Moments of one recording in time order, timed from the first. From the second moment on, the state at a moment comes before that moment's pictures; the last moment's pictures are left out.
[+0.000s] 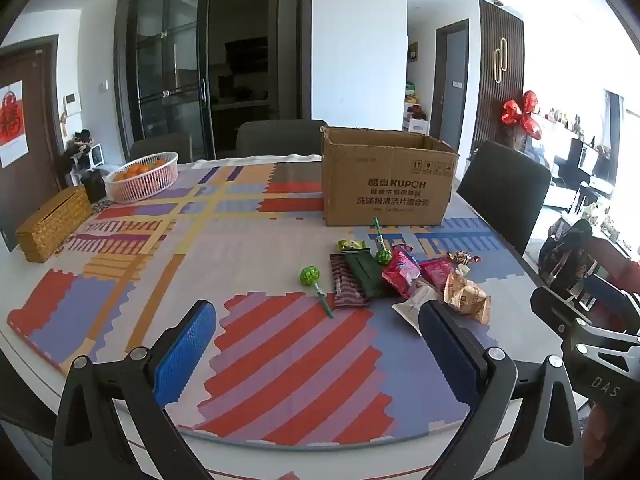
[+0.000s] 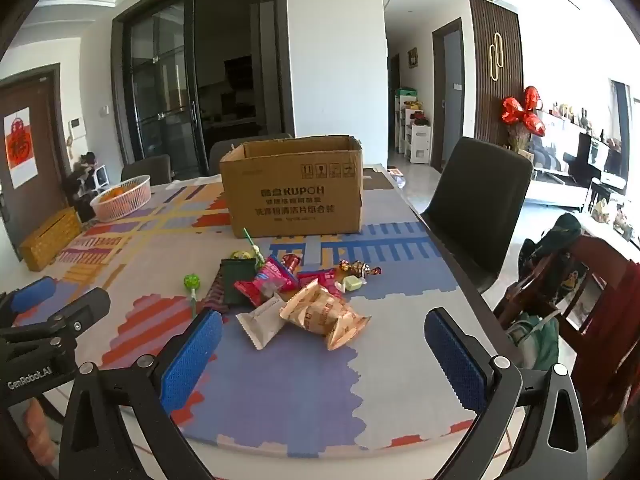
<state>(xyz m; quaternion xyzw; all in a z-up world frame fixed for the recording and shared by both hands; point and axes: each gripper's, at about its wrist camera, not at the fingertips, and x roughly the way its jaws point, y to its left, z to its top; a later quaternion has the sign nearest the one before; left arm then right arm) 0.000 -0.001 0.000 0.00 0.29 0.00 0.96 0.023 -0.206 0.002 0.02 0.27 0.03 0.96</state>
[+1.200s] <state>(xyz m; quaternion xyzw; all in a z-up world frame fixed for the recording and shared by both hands) -0.008 0.002 0.008 -0.01 0.27 0.00 0.96 0.018 -0.203 0.005 0.02 0.26 0.03 0.97</state>
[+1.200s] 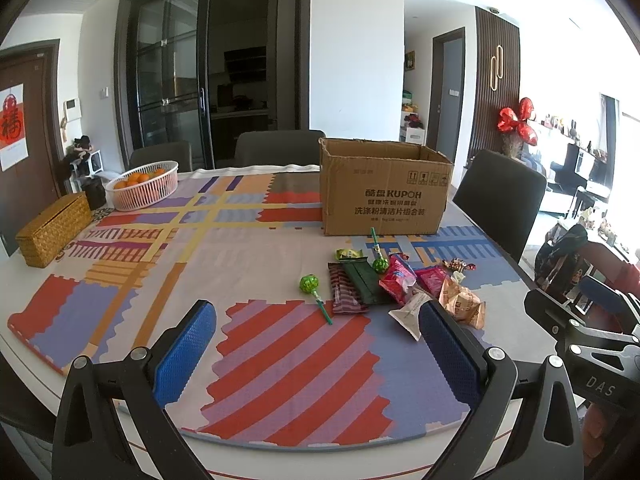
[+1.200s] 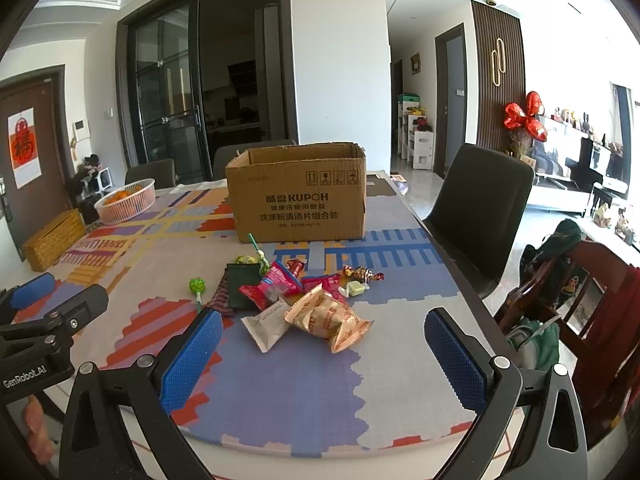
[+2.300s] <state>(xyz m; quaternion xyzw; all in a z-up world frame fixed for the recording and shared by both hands) -0.007 -0.004 0.006 -0.01 0.28 -0.01 0.96 0.017 -0.204 0.004 0.02 0.26 0.03 0.96</state>
